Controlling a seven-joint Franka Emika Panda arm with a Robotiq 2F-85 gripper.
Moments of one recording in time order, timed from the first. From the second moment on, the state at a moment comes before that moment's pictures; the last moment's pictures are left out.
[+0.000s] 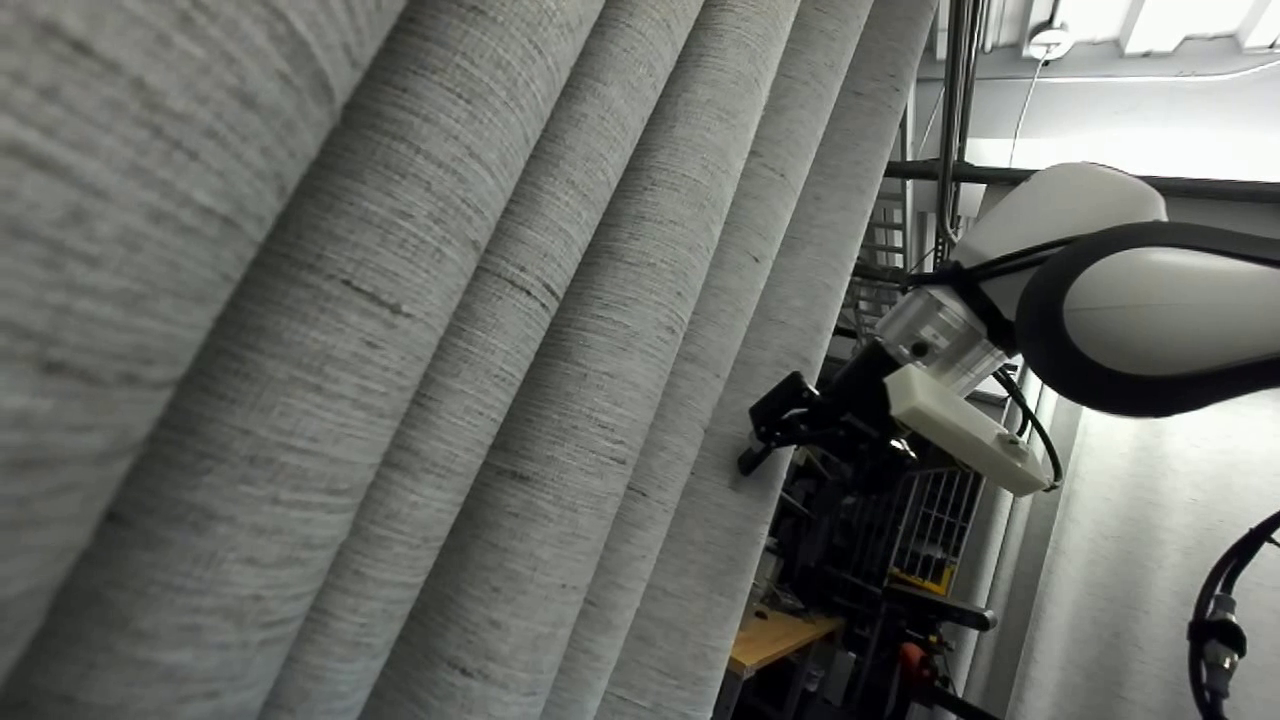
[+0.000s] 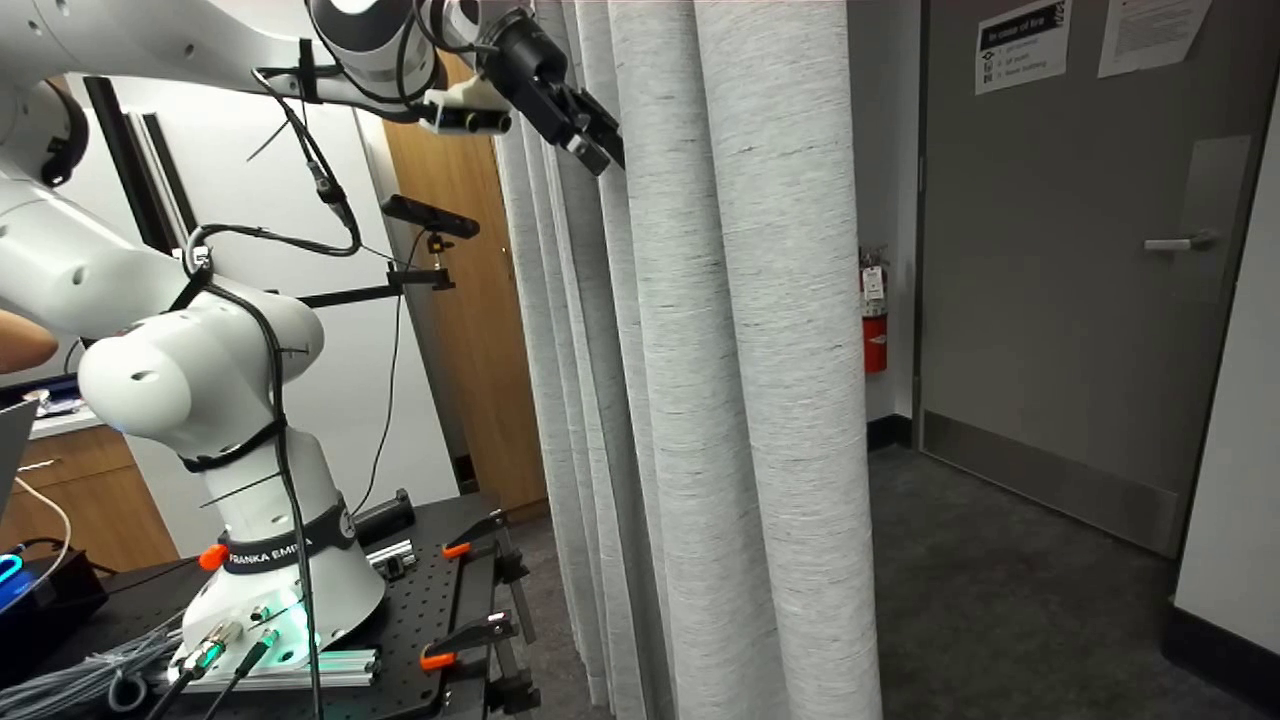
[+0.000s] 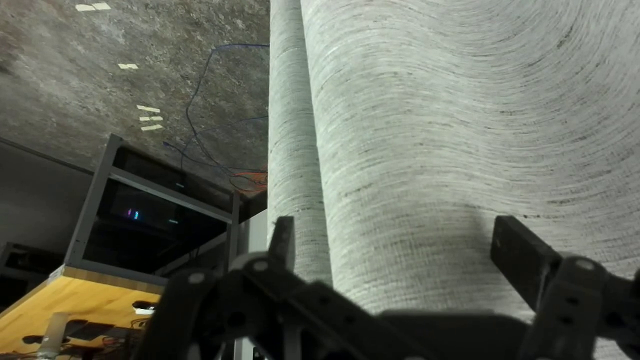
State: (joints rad) arm -0.20 -0.81 0.19 -2.52 -0.17 2.32 0.62
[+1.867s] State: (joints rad) arm -0.24 -0.77 0.07 -2.38 -0.25 2.55 0.22
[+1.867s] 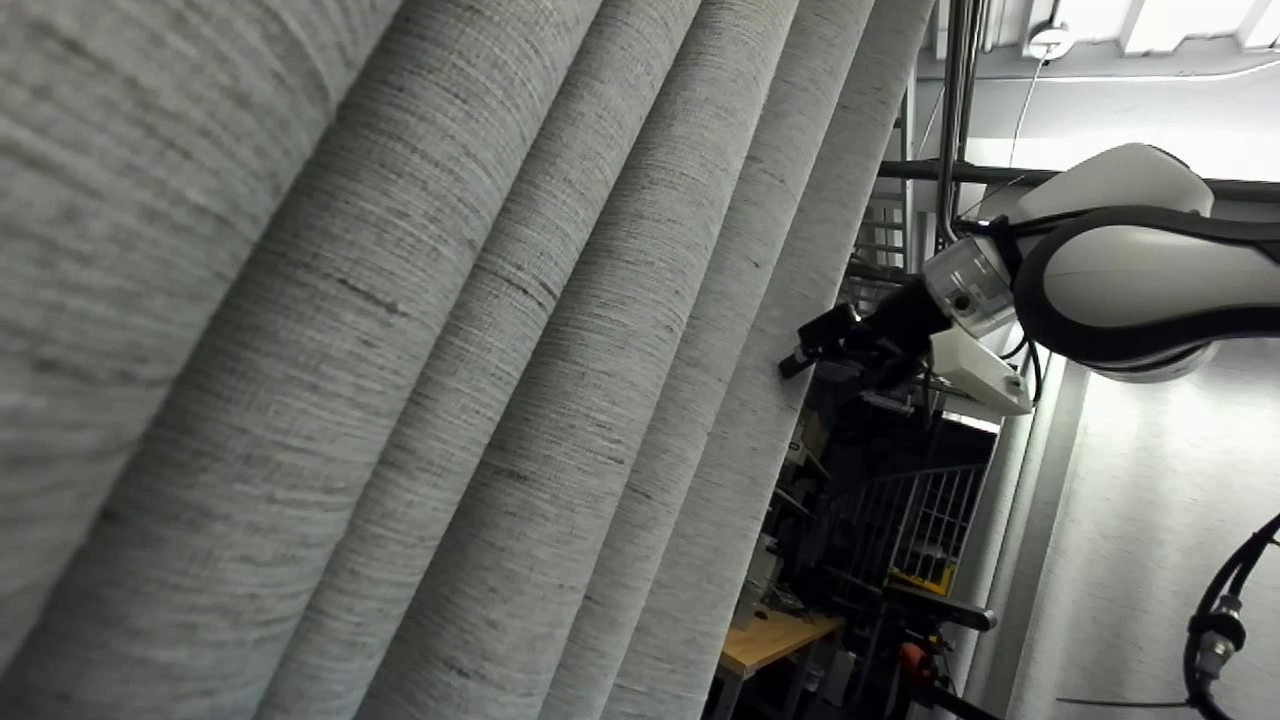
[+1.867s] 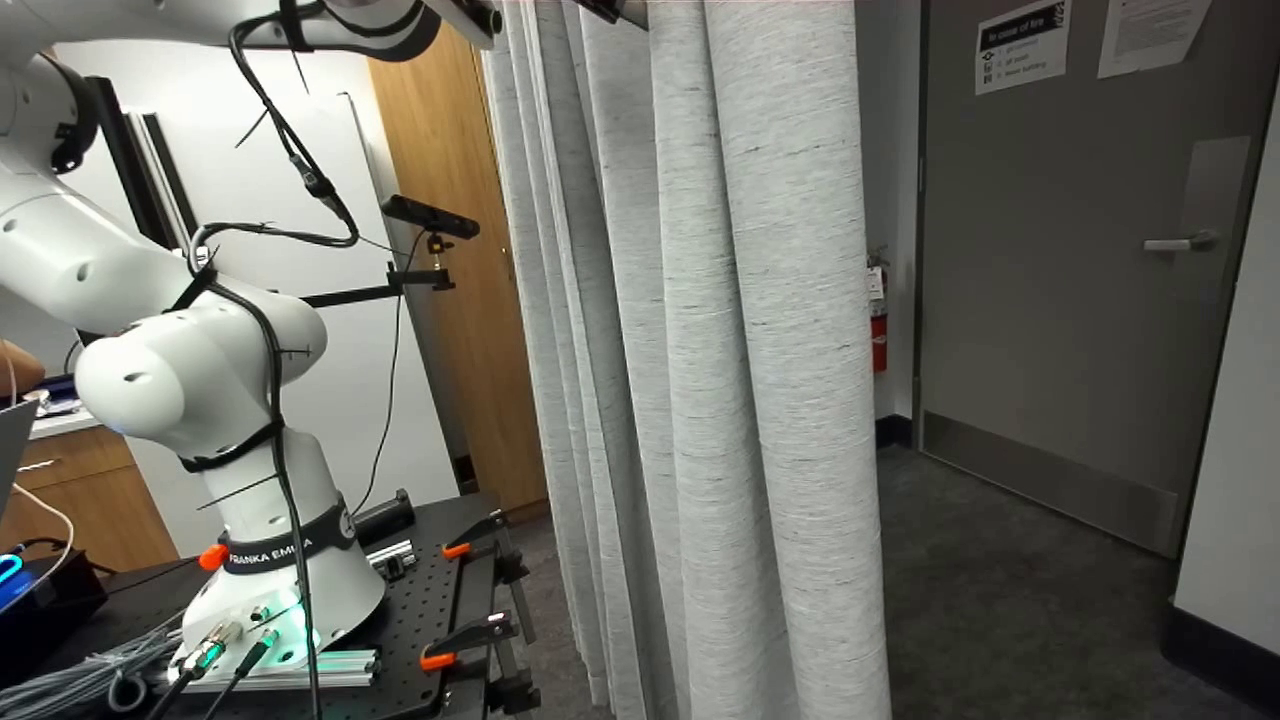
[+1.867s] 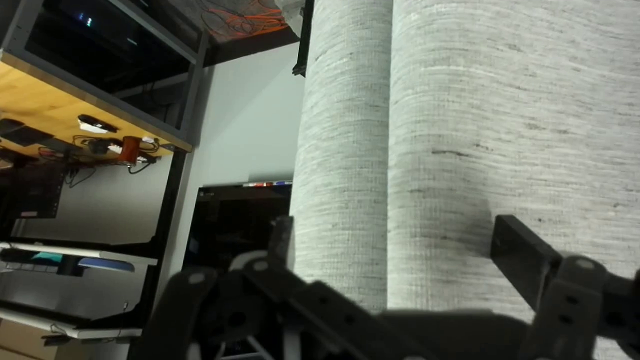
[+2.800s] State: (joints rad) arm -0.09 -0.62 -0.09 -2.24 -0.08 2.47 0.03
